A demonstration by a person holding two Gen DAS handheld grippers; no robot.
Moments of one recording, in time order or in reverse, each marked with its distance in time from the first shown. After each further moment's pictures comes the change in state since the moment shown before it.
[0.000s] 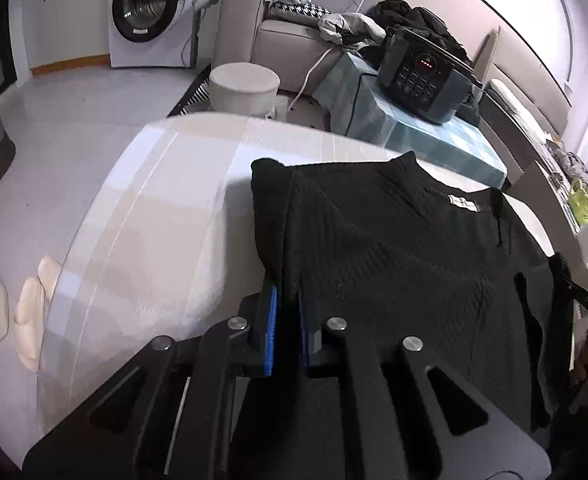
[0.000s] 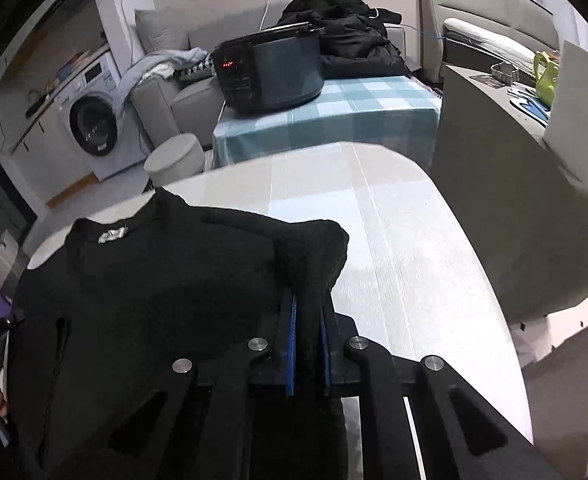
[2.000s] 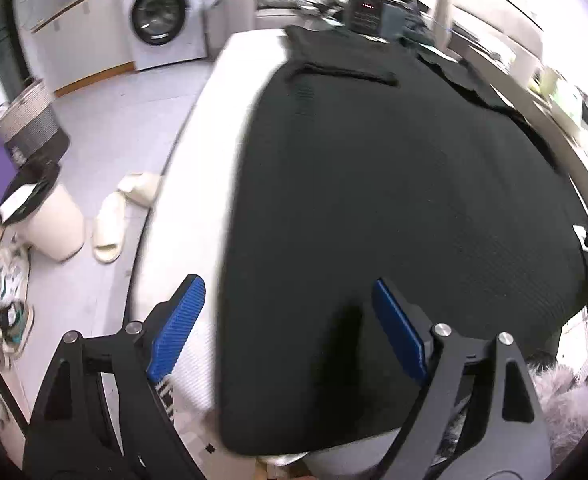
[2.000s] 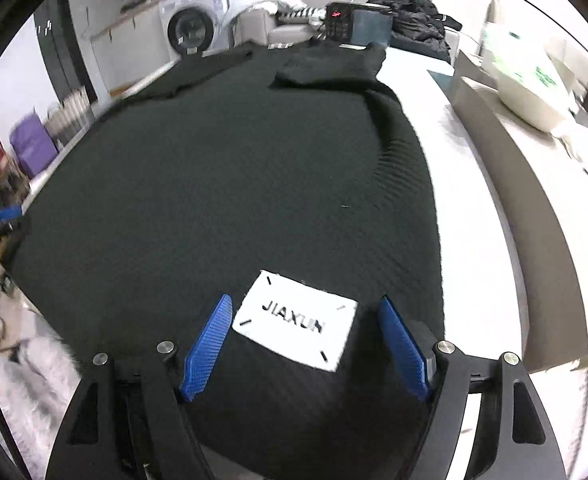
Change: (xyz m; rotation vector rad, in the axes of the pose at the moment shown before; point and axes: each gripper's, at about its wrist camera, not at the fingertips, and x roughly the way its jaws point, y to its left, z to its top) left arm -0.336 0.066 -0.408 0.162 0.028 0.096; right arm -0.297 -0.009 -0.373 -0.283 0.102 0.098
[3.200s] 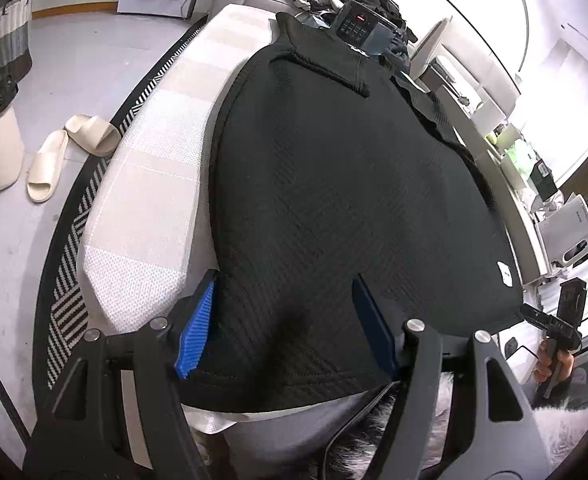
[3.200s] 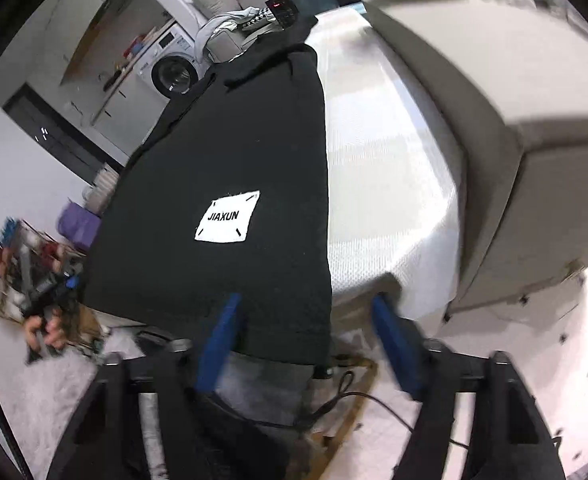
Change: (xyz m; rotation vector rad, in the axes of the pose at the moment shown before) left arm -0.007 0.023 -0.015 -0.196 0.057 -0.303; right arm -0.019 -0.095 -0.062 0.357 0.063 0.307
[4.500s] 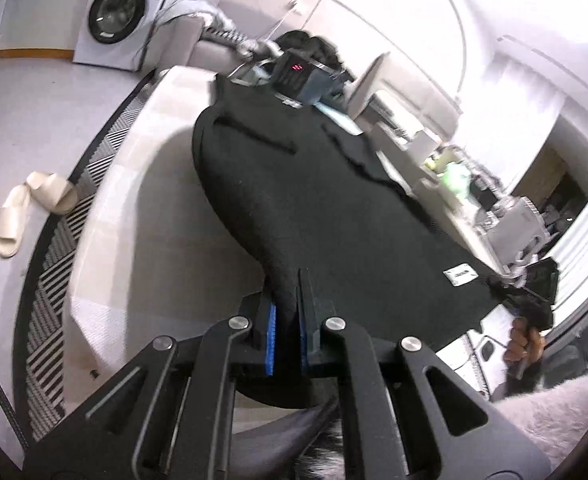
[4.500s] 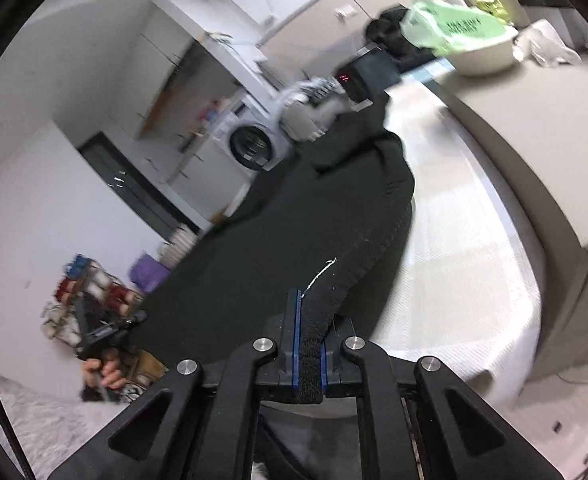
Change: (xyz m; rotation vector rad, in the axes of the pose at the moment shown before) left arm -0.048 -0.015 -0.002 0.107 -0.199 -0.216; right arm -0.028 0.024 0.020 -0.056 -0.306 0.296
